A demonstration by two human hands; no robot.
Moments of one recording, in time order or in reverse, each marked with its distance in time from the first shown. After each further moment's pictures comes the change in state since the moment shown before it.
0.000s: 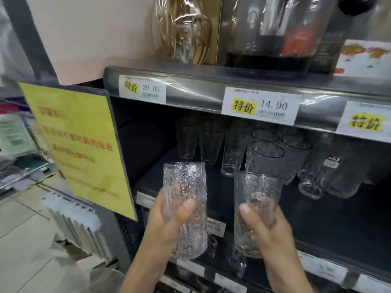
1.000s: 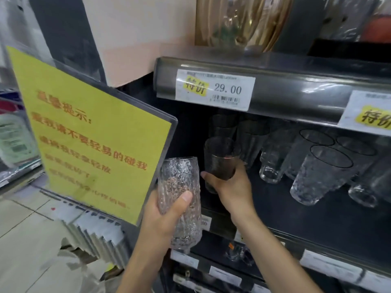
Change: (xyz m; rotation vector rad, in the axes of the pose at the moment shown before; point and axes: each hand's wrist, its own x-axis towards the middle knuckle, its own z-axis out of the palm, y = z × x) left_hand 0.063 0.041 -0.093 0.088 0.053 -0.018; right_hand 0.116 0.035 0.176 -0.353 0.078 -0.128
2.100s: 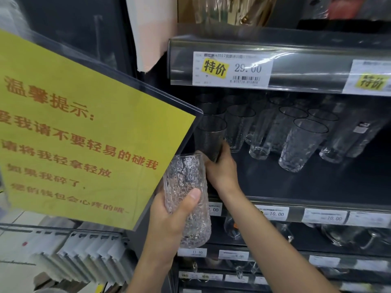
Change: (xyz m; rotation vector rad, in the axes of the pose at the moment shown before) left_hand 0.027 -0.020 -0.052 -0.121 -0.266 0.069; right_hand 0.004 -0.001 0.051 -0.070 0.222 0.000
